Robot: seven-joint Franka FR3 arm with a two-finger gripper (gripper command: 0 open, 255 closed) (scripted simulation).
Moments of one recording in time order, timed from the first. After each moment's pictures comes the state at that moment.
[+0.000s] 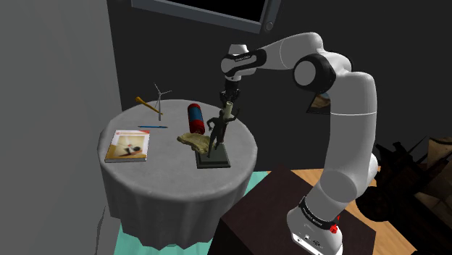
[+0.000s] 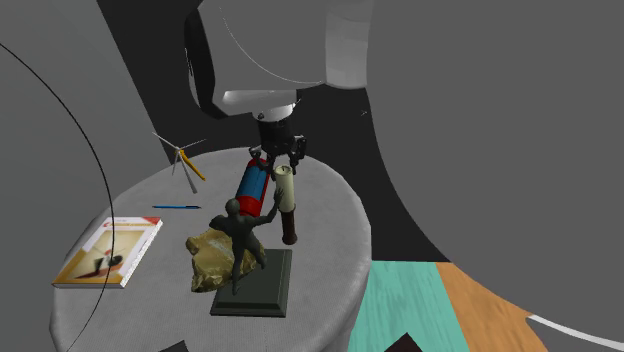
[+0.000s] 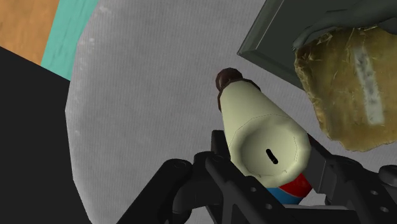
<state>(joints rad) -0.13 0.51 -0.13 -1.56 0.01 2.04 -0.12</state>
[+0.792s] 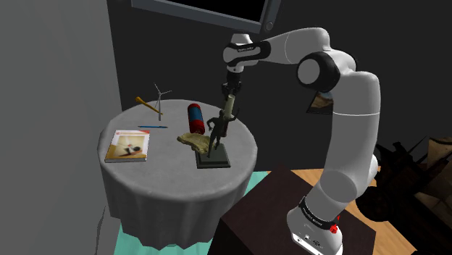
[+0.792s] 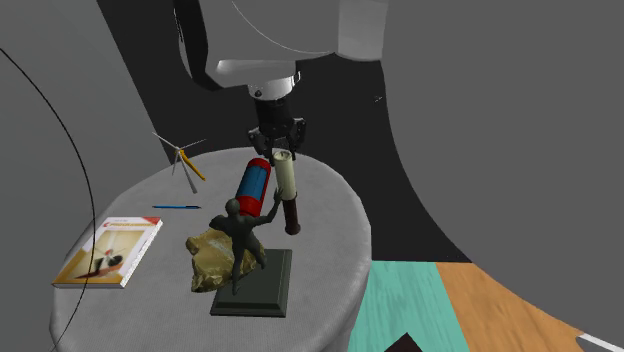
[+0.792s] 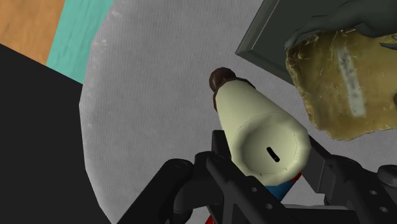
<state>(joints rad) -0.13 0.47 -0.13 -1.50 0.01 1.93 -0.12</state>
